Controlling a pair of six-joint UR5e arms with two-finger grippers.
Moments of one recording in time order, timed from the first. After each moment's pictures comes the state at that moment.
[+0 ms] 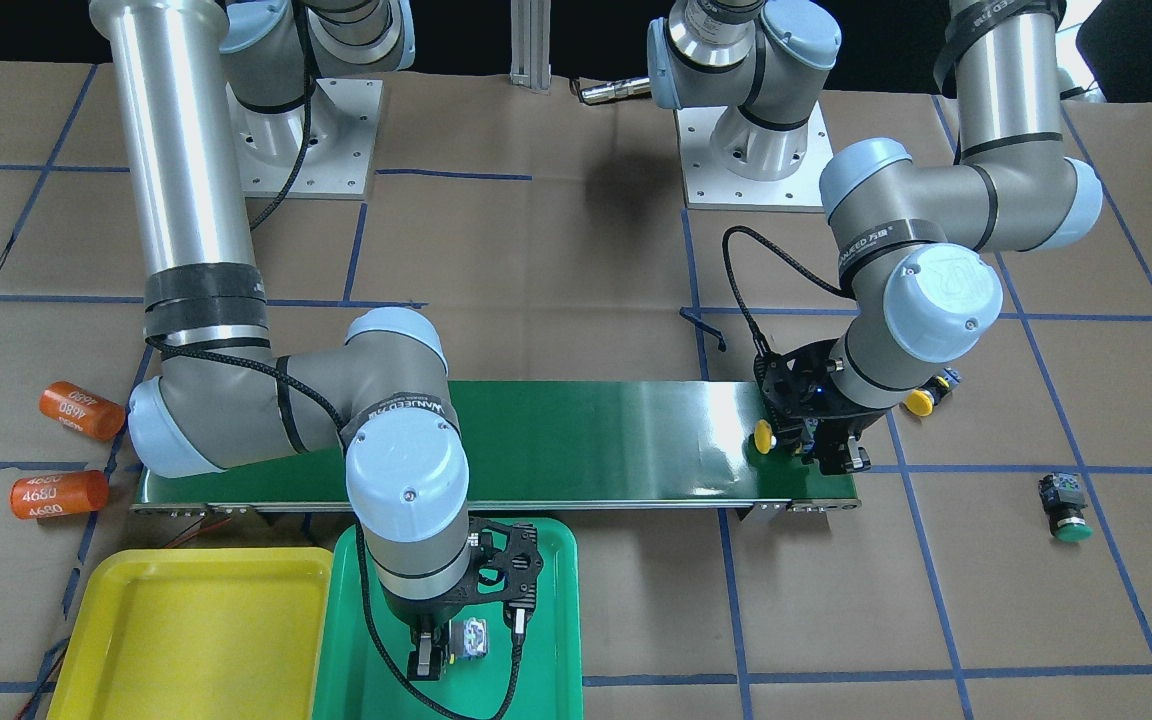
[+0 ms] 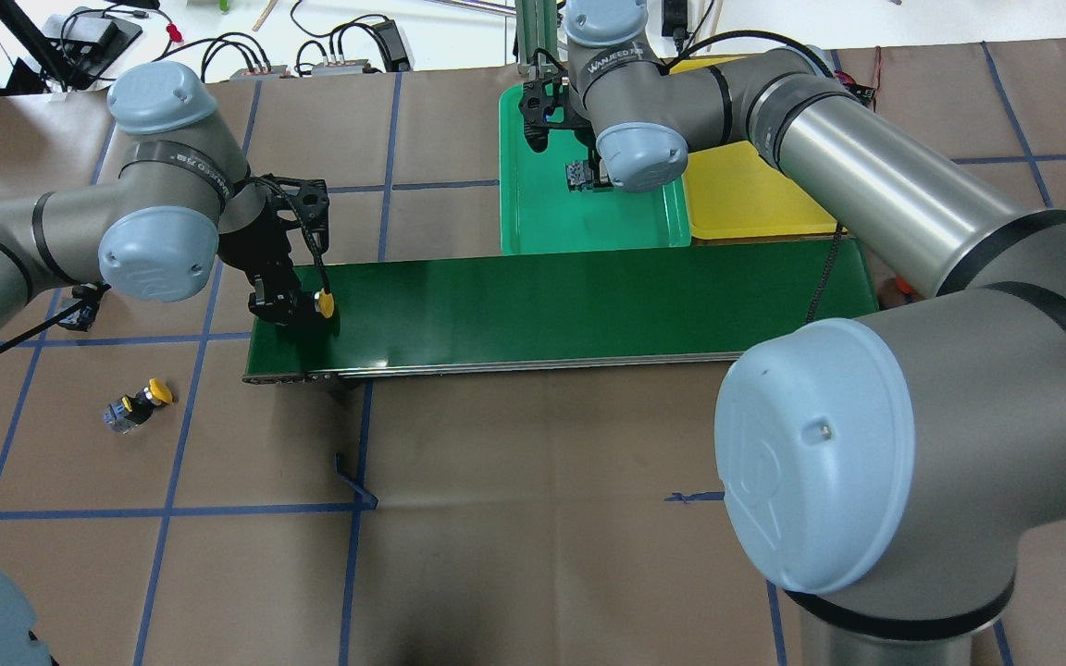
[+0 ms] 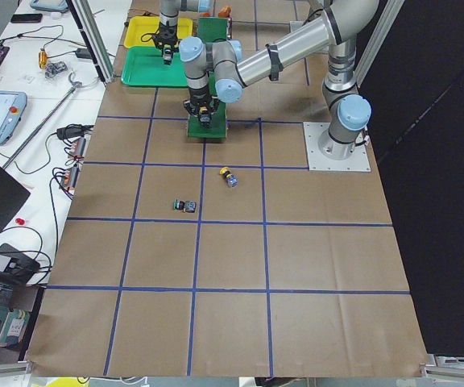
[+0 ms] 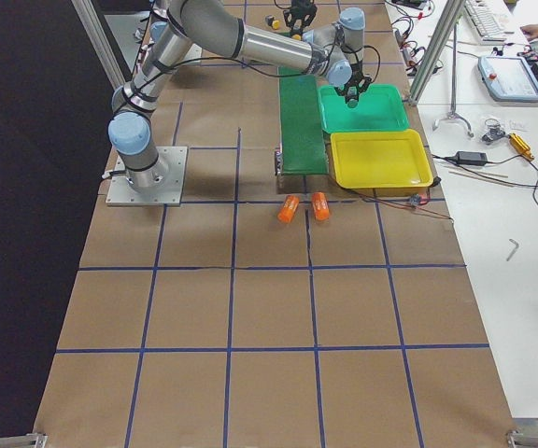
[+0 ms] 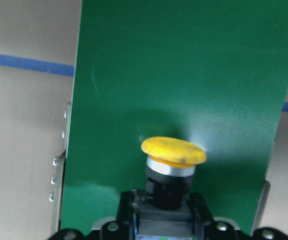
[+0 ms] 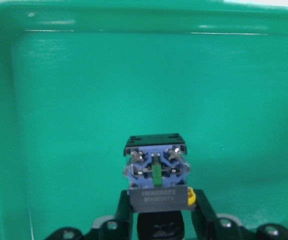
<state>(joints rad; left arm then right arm) -1.45 -1.87 -1.81 -1.11 1.61 1.52 1.80 -0.80 1.22 -2.18 -1.64 -1.34</state>
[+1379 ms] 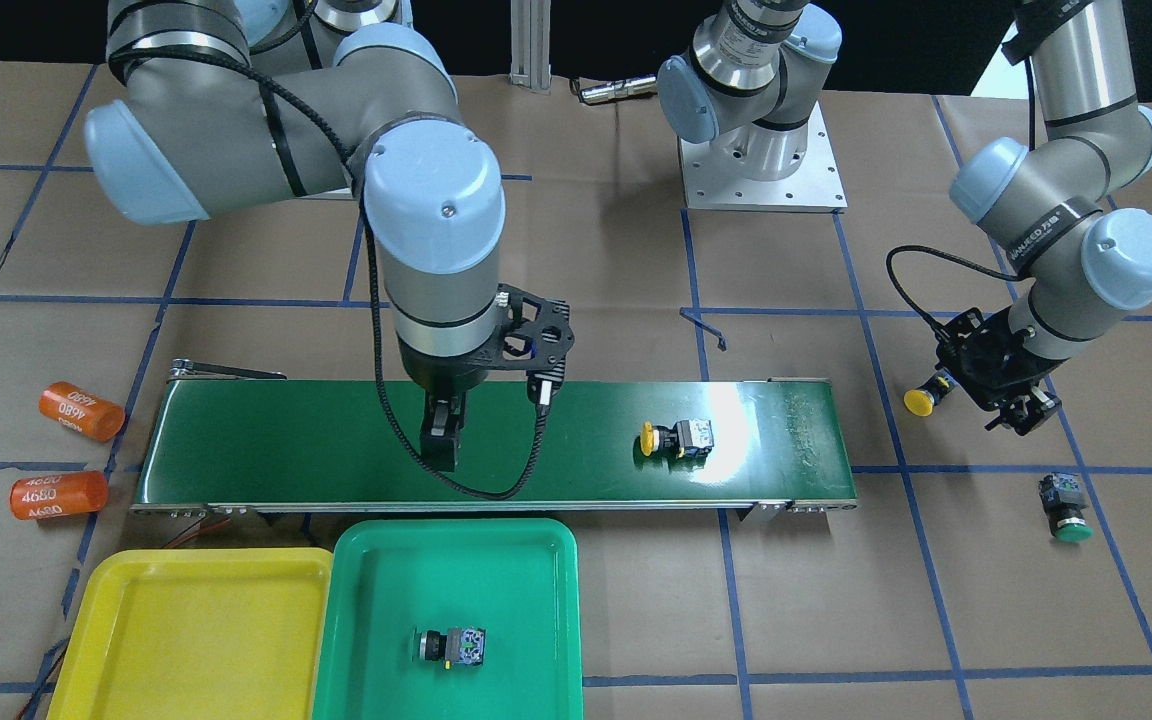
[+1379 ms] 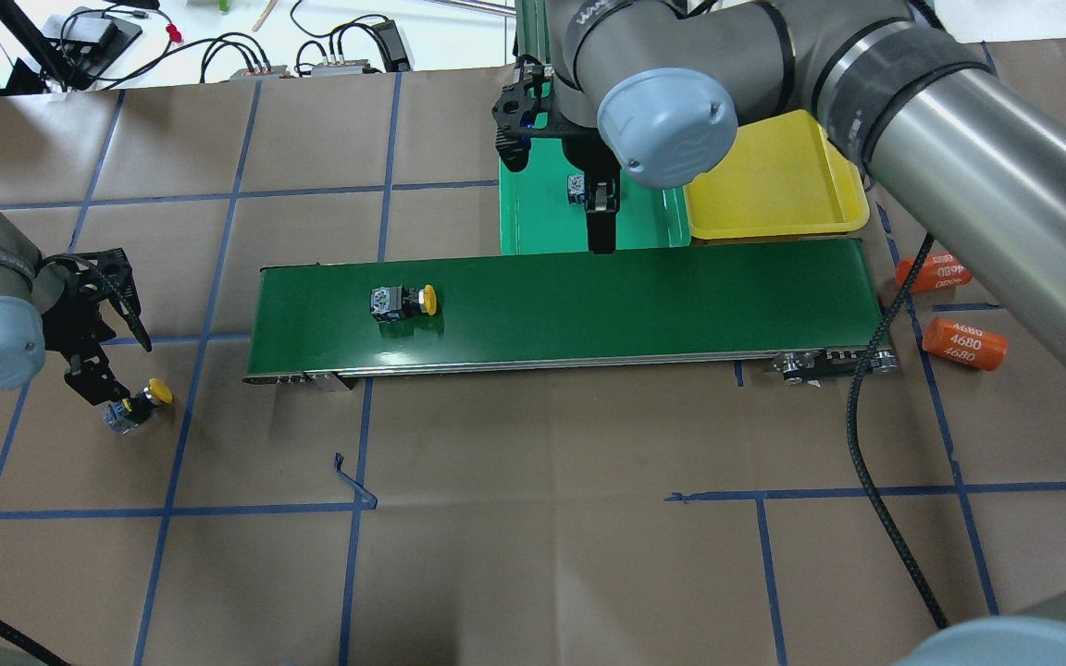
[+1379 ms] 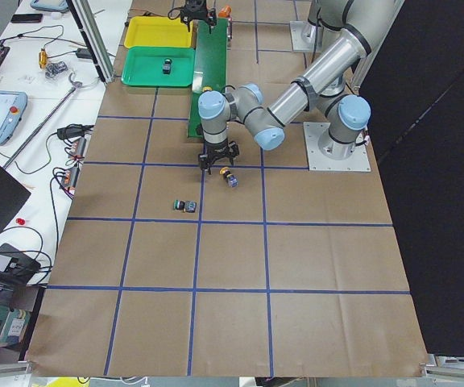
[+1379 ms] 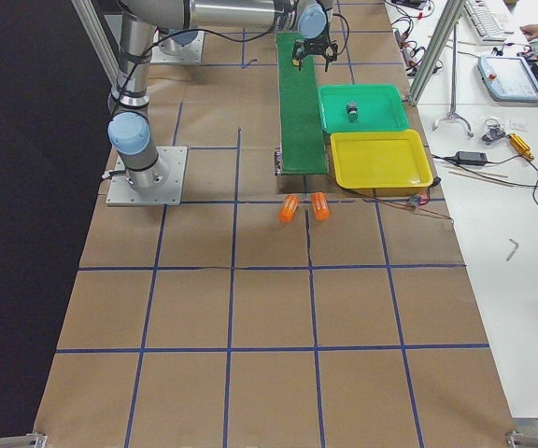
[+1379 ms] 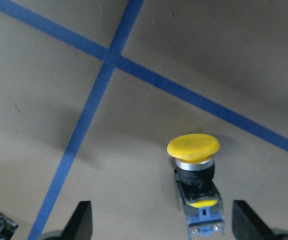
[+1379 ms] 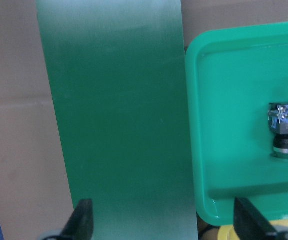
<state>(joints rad) -1.00 -1.84 -2.05 -0.83 1.68 1.68 1.91 -1.16 1.41 -1.81 -1.63 -1.13</state>
